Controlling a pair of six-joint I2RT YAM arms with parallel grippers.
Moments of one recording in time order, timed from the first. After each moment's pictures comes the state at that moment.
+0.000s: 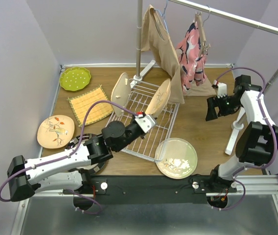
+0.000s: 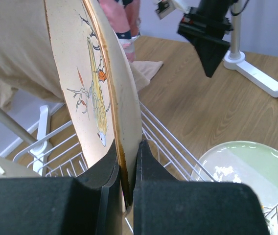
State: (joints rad) left arm -1.15 1.00 0.77 0.26 -0.24 0.28; right arm -0.25 1.63 1.34 -1.07 -0.48 -0.59
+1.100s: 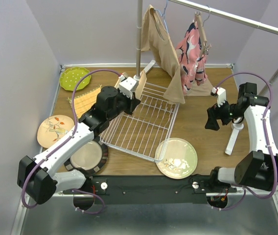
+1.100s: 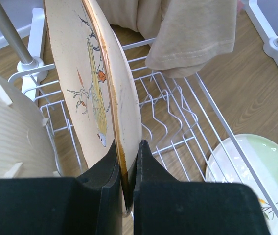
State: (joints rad) left arm -0.63 1.17 0.99 -0.07 0.14 -0.07; right arm -0.25 1.31 1.20 -1.17 -0.62 -0.84
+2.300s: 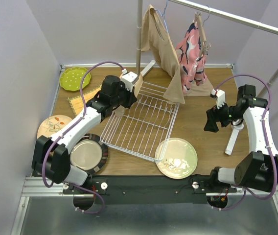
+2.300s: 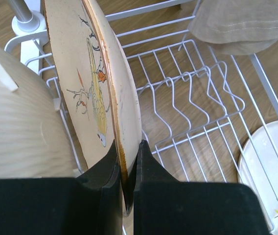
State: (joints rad) left arm -0.48 1.42 1.12 -0.17 0.27 -0.01; right arm -0.25 1.30 1.16 -1.17 -0.63 -0.82
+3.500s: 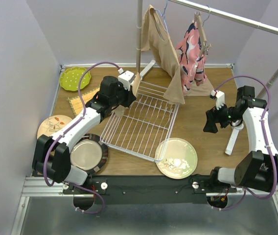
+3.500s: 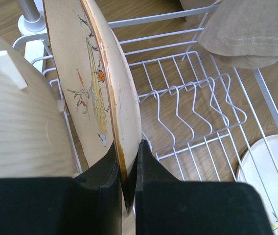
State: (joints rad) left arm -0.45 1.44 1.09 -0.09 0.27 -0.08; right arm -0.25 1.30 1.14 -1.16 -0.64 -0.81
